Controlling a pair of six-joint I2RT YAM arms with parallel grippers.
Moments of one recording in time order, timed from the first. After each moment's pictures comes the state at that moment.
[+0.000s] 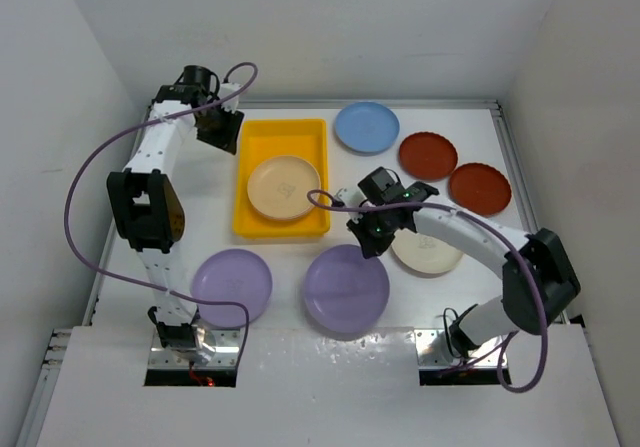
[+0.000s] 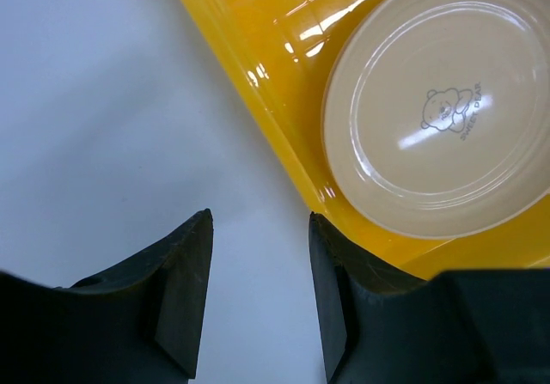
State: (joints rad) left arm -0.02 2.00 1.94 -0.99 0.23 0.36; right arm 0.64 1.50 0.97 -0.70 -0.26 -0.21
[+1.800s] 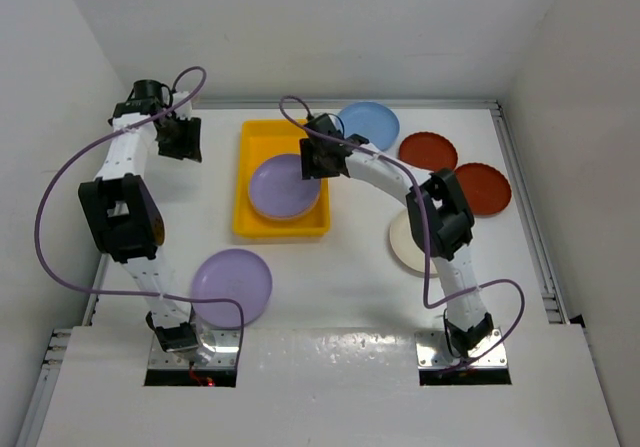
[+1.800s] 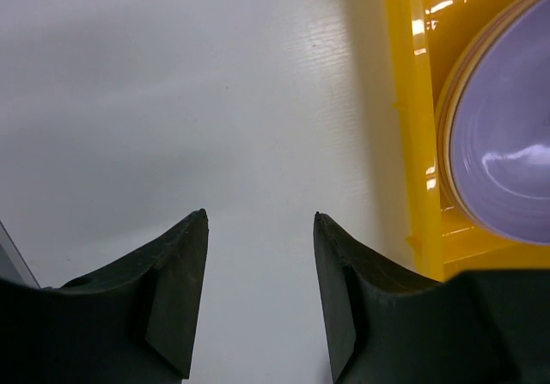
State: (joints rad) left arm 0.20 1.93 1.76 -0.88 0.25 0.28; right arm 0.63 2.19 1.76 -0.45 0.11 0.45
